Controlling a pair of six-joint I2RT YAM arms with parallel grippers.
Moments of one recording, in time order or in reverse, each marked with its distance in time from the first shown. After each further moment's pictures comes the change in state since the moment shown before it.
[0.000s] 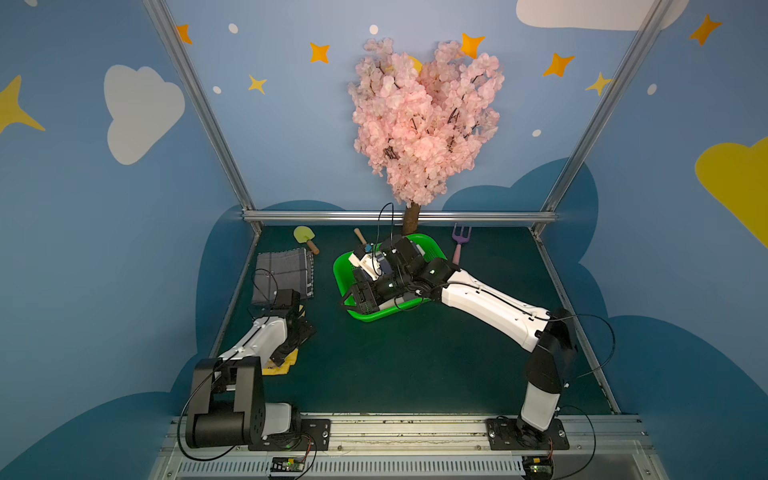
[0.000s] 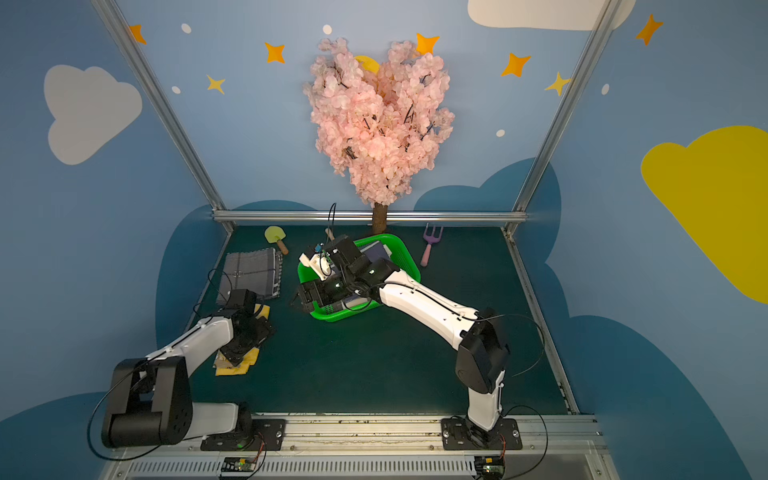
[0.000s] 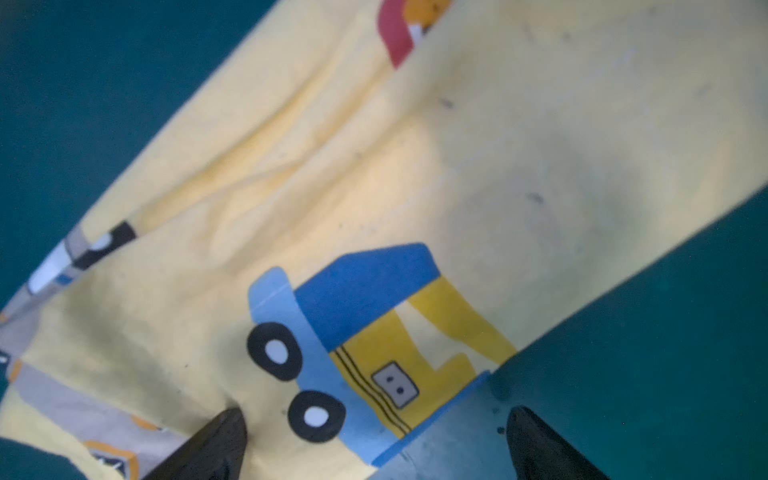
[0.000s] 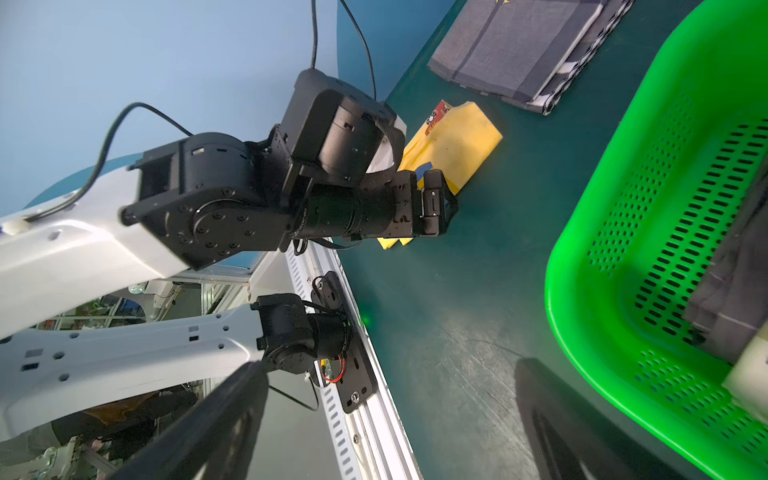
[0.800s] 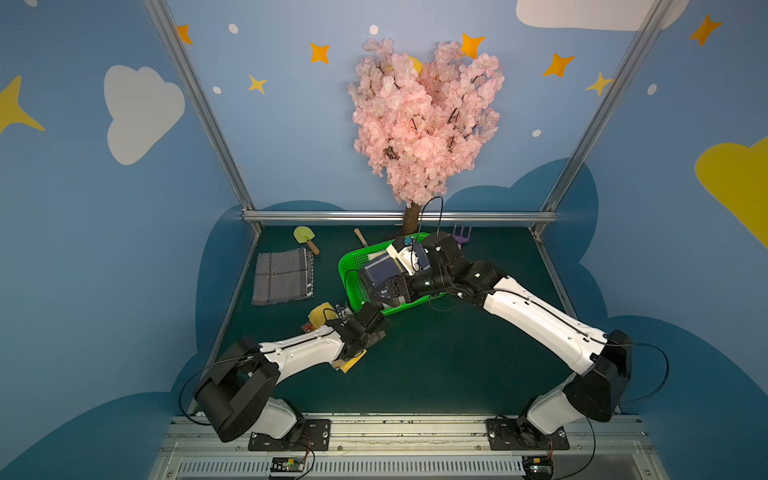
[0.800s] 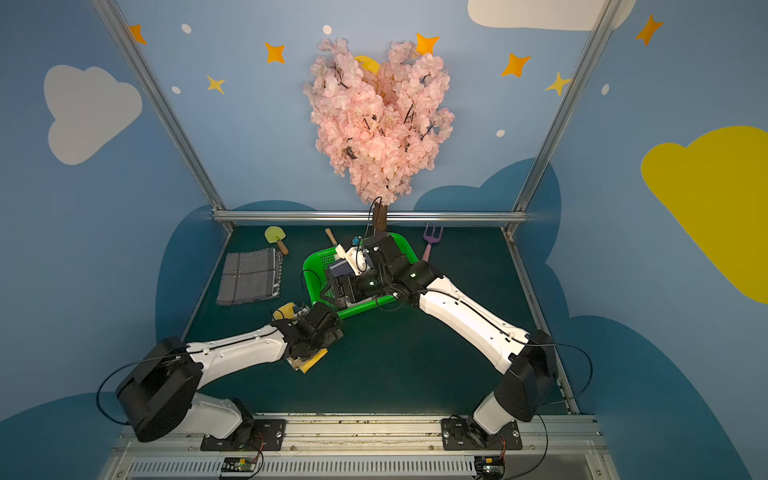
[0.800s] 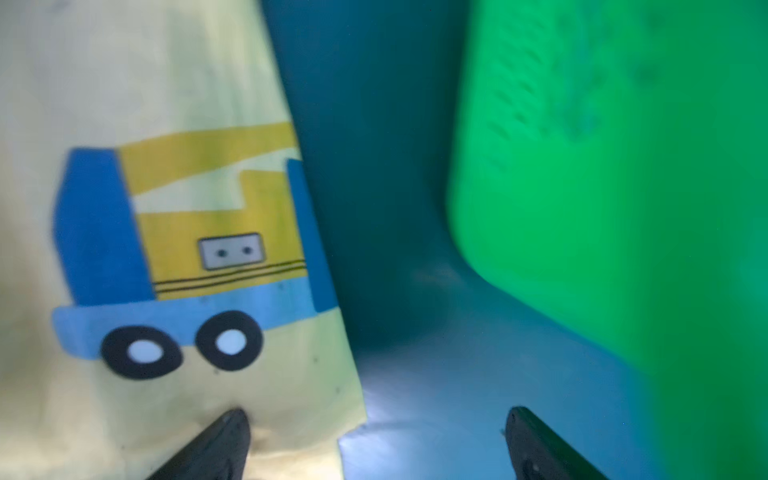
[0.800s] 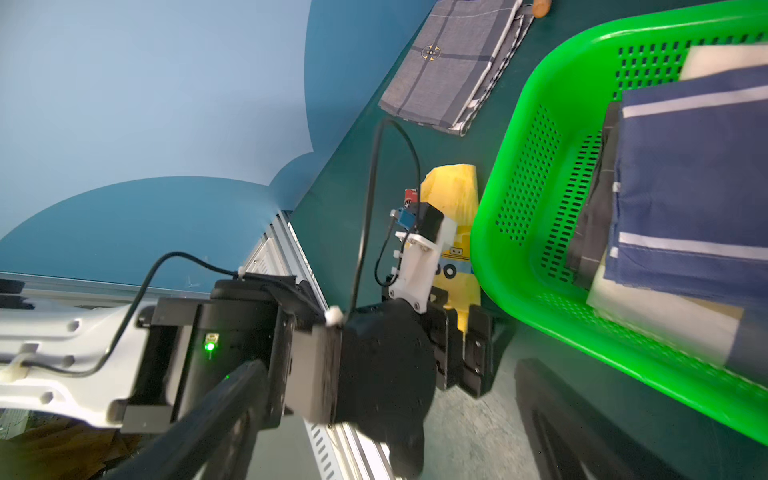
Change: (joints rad) left arm -0.823 0.130 0.097 0.255 -0.114 -0.448; right arm -0.109 -0.286 -0.238 -0.007 0.076 -0.024
